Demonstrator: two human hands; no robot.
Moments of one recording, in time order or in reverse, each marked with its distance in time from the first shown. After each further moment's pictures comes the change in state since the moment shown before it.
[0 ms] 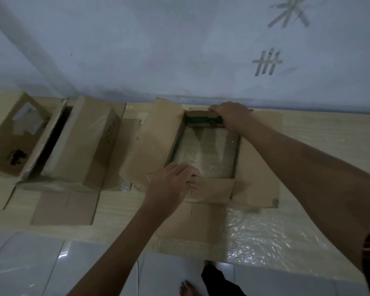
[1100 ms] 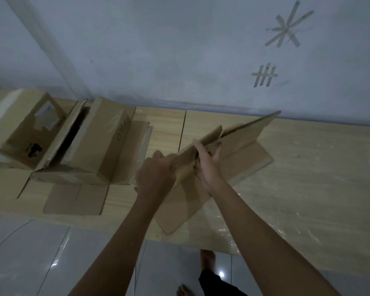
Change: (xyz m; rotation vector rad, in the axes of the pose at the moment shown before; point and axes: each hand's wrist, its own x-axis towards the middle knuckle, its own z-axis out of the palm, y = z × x) left_hand -0.011 -0.002 -0.045 0.197 -0.165 -0.614; right_hand -0.101 -0.164 0.054 1.849 0.182 0.823
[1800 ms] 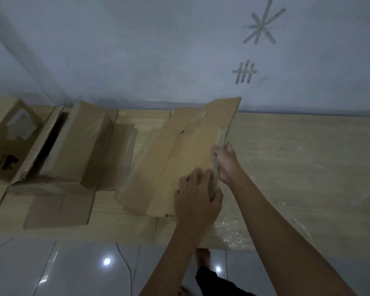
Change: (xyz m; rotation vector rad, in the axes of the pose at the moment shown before) left_hand -0.069 0.102 0.041 -0.187 -0.135 0.089; right_hand 0.010 -0.042 -0.065 -0.039 0.162 -0.038
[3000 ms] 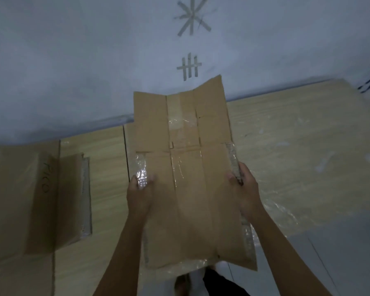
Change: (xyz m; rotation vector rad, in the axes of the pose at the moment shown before) left_hand 0.133 -0.083 0.049 -0.745 0.025 -0.359; right_hand -0.020 0.044 -0.139 -0.399 0.307 -0.470
